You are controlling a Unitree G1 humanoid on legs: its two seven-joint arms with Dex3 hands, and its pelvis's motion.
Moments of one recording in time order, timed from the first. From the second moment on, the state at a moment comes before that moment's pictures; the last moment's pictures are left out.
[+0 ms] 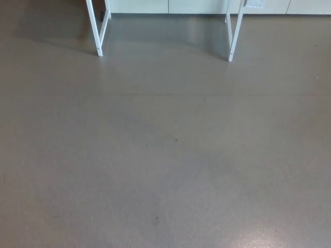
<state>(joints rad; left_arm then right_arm) 0.07 0.74 0.00 1.27 0.08 0.06 -0.16 0.34 -0.89 0.16 0.86 -0.31 0.03 0.07</state>
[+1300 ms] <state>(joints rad) 0.06 0.76 0.04 1.29 0.07 0.02 -0.26 0.27 -0.89 0.19 0.93 -0.35 -0.05 0.09</state>
